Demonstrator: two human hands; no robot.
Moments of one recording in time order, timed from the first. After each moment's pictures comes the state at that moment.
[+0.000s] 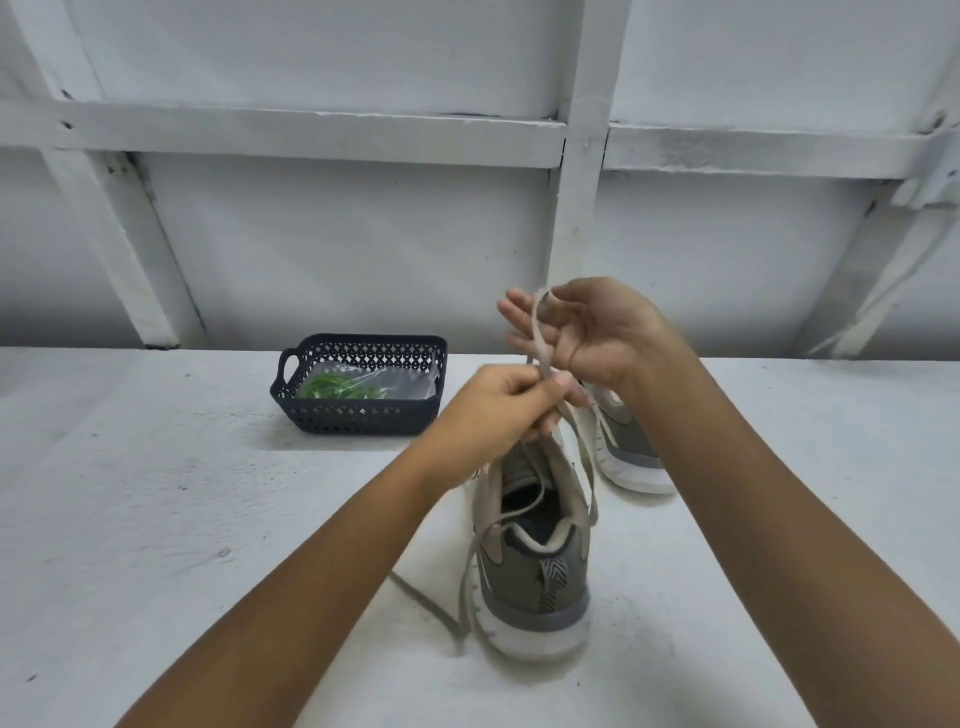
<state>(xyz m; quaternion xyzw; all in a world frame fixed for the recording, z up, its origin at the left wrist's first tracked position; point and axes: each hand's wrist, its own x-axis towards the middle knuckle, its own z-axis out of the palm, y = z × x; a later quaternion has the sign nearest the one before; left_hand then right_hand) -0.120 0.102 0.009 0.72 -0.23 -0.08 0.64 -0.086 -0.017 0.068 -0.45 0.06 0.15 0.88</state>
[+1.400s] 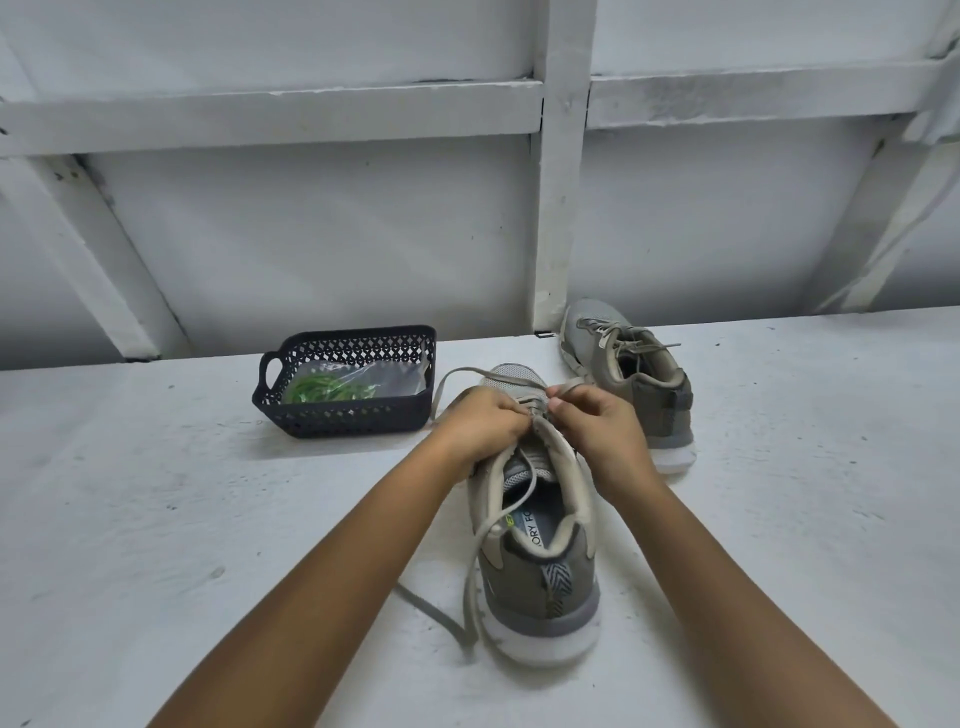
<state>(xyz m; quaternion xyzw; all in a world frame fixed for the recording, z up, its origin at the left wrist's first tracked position) -0.073 0.090 -0.038 0.85 -0.05 -0.15 0.50 -0.093 -0.037 -0.070 -0.65 0.08 -0.10 0.75</state>
